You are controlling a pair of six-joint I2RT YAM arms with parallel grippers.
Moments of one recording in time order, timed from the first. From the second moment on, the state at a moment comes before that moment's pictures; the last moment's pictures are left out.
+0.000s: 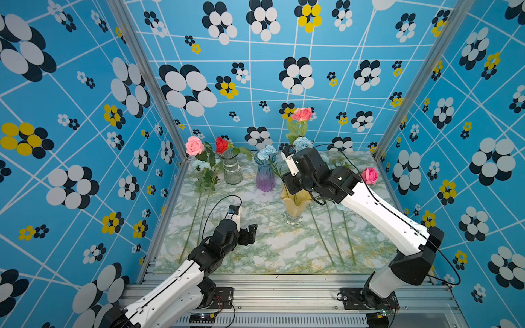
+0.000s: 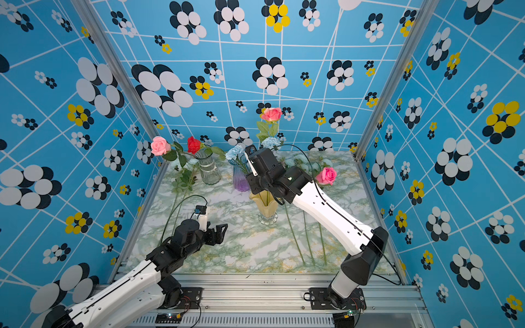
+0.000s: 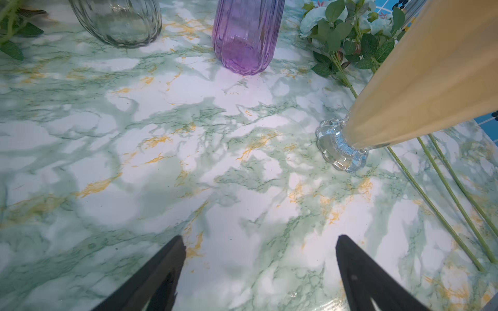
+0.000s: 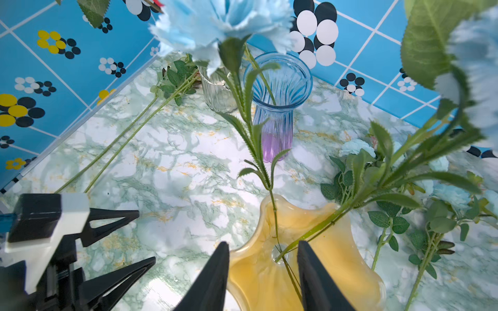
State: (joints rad) left arm -0.59 0.73 0.33 -0.12 -0.10 -0.41; right arm 0.82 1.66 1.84 -0.90 0.23 0.13
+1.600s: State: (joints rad) left arm -0.59 0.72 0.33 -0.03 -0.11 -0.40; right arm 0.76 1.85 1.91 -0.89 0.18 0.09
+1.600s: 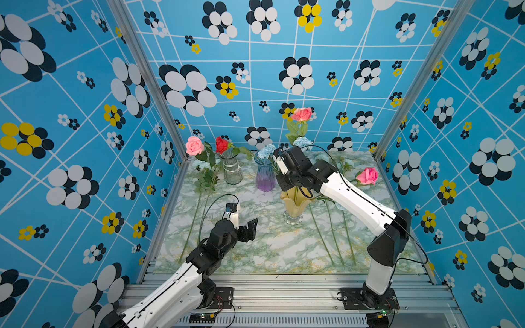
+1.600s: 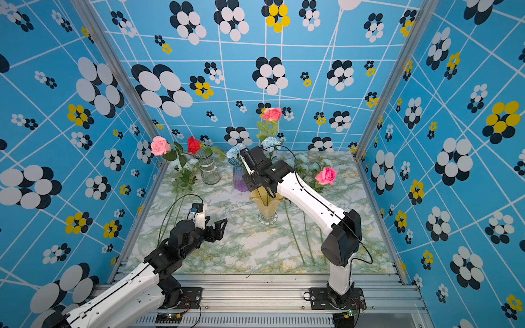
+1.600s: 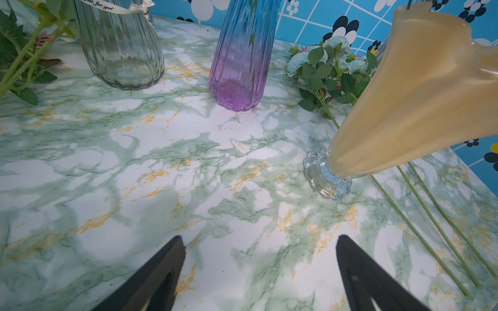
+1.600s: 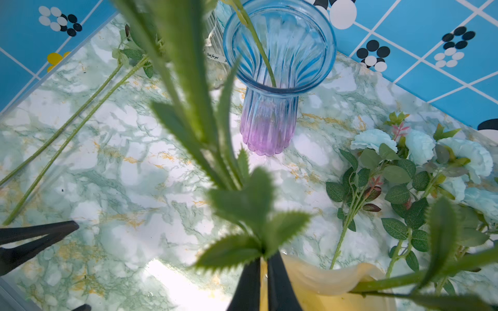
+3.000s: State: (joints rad) left arm -0.52 1.09 1.23 -0.26 0.45 -0.35; right arm 0.76 1.53 2.09 -0.97 0.08 0.04
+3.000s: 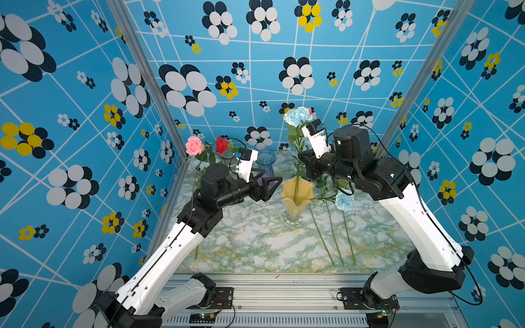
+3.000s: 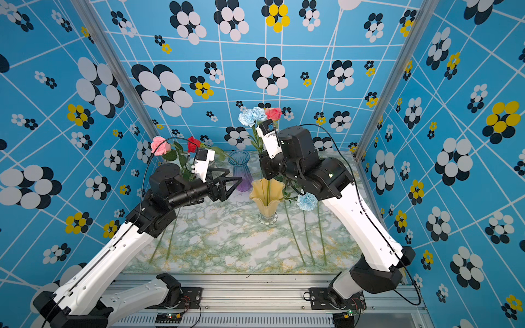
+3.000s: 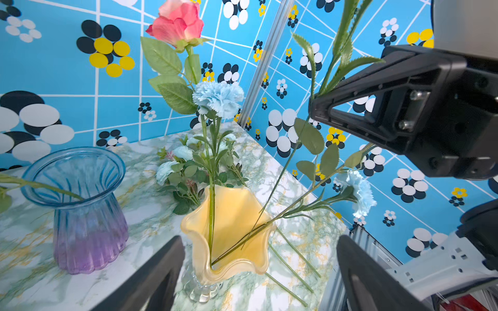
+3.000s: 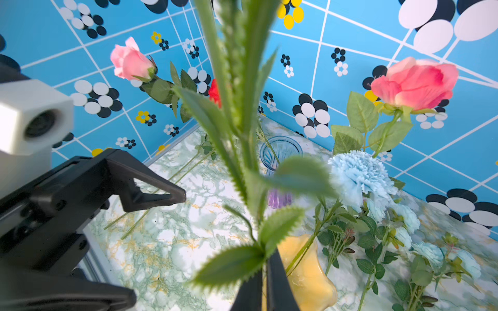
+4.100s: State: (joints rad) left arm -0.43 1.12 1.33 -0.30 0.82 -0.45; right arm 0.76 1.50 2.02 -0.94 -0.36 0.13
